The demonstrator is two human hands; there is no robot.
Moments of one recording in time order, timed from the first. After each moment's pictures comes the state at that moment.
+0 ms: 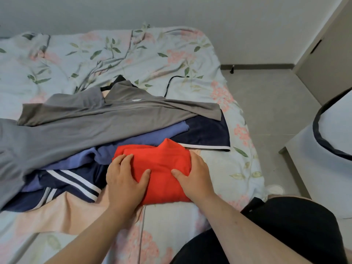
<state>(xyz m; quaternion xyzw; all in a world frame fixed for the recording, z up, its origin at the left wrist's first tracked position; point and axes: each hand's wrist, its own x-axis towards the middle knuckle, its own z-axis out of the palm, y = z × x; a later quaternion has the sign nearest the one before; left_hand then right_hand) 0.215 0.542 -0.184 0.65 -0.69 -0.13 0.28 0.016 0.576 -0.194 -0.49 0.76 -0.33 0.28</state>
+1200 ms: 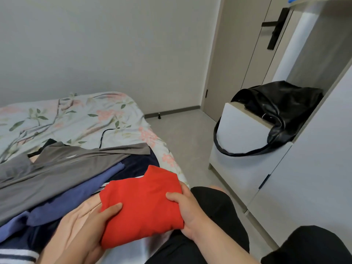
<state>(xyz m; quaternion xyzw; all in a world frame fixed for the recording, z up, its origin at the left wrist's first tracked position) 0.163 0.595 -0.097 0.40 -0.39 -0.78 0.29 -0.036 0.709 -0.087 -0.13 0.55 -0.64 0.52</state>
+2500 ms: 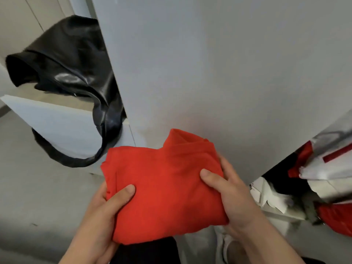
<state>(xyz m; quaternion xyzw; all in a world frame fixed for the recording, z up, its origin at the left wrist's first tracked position) -0.272 0.754 -0.063 0.17 -0.53 -0.83 -0.06 -0.291 0.984 -0.054 0.09 0.56 -0.82 0.08</state>
